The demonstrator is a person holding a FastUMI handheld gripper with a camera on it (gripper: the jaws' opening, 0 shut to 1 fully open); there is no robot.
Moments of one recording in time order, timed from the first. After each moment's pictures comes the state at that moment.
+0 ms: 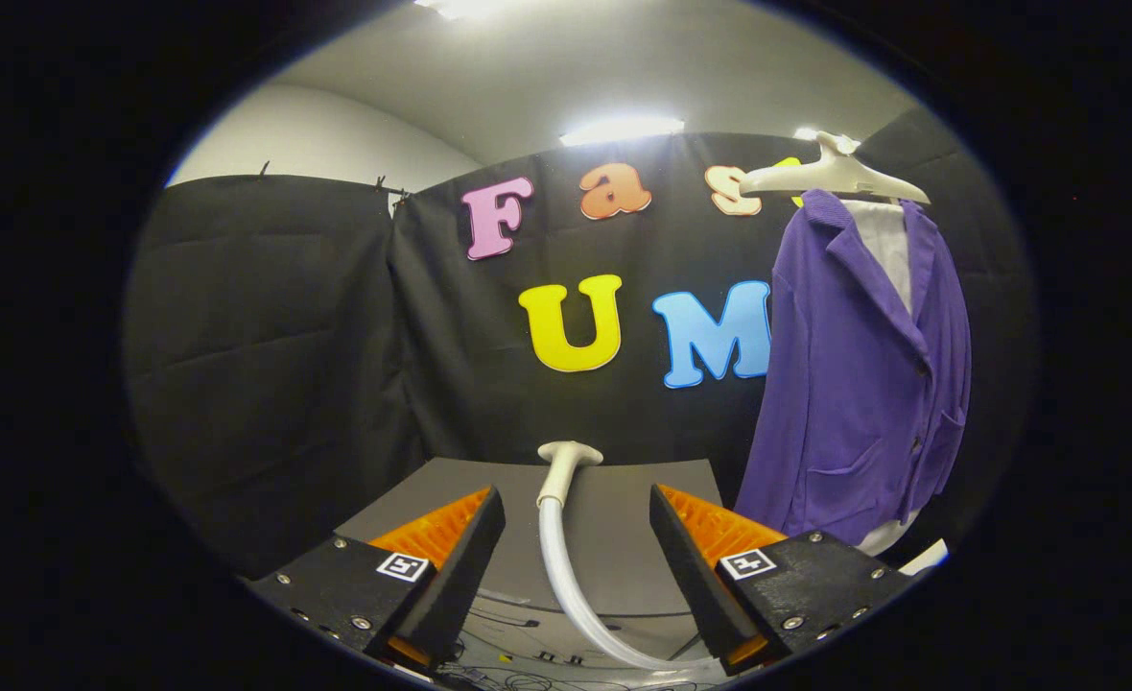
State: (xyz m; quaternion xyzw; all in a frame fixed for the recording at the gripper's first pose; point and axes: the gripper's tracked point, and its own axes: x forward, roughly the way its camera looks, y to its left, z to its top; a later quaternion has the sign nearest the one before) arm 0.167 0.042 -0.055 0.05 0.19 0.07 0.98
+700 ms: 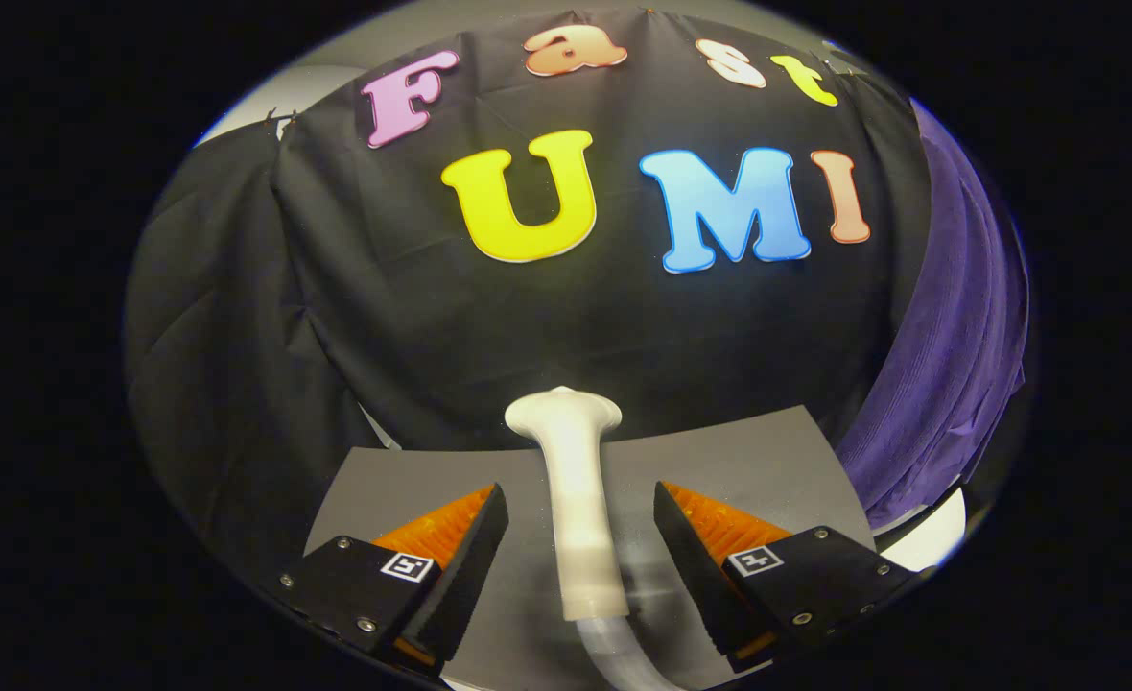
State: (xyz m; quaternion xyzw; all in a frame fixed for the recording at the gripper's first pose) arm 0.336 0.109 -0.197 0.07 0.40 -0.02 0.91
